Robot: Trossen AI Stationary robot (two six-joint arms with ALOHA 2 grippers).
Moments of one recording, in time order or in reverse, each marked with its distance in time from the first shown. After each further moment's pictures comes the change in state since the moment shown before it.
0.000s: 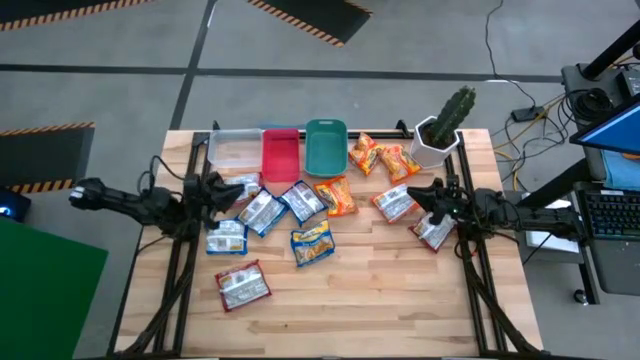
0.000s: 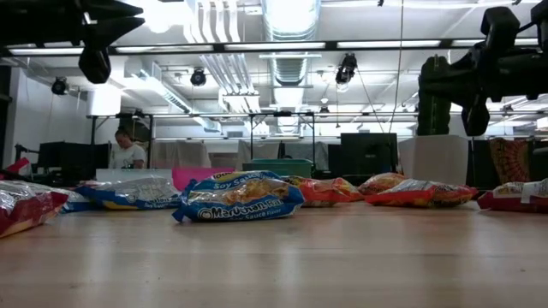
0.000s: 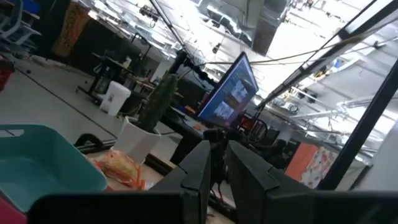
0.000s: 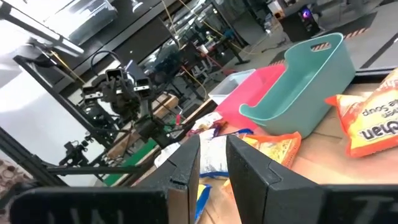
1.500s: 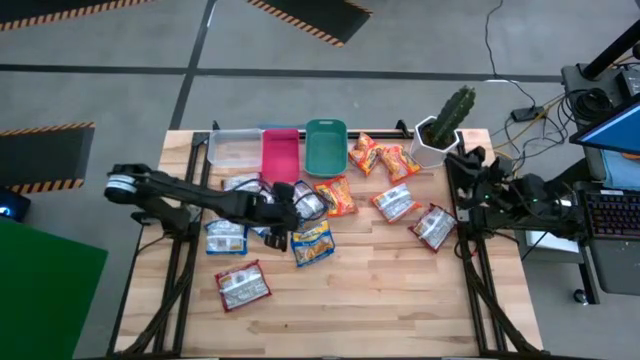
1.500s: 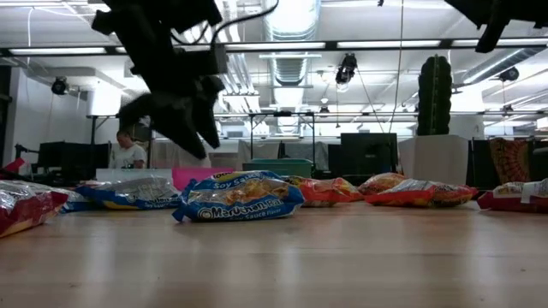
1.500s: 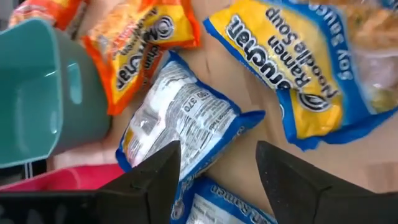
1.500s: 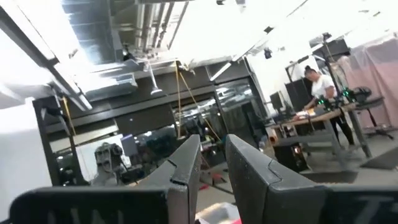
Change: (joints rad) left arm 0.177 1.205 0.748 -0.908 0.202 0.734; right arm 0.000 0.006 0.281 0.182 0.090 -0.514
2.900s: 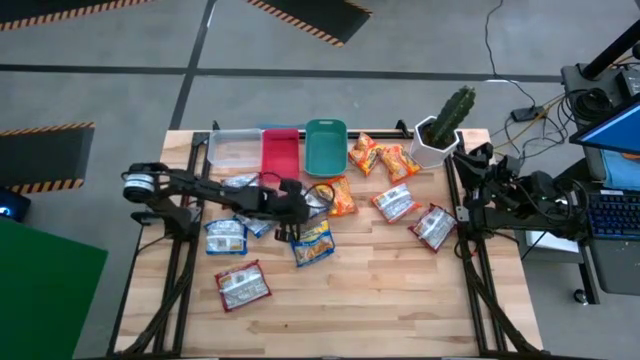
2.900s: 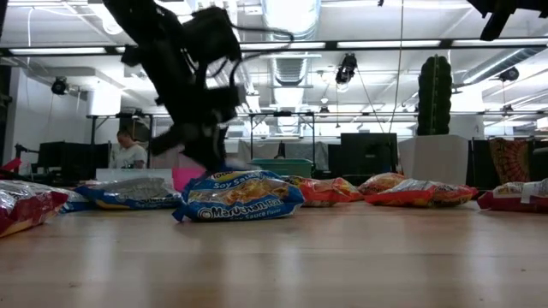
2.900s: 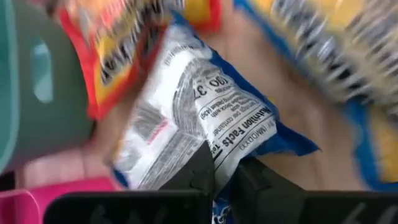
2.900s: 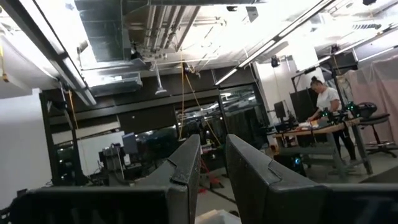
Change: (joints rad) left arm 0.103 0.110 -0.002 0.142 0.081 0.010; right arm 0.000 0.000 0.060 -0.052 -0.029 -0.062
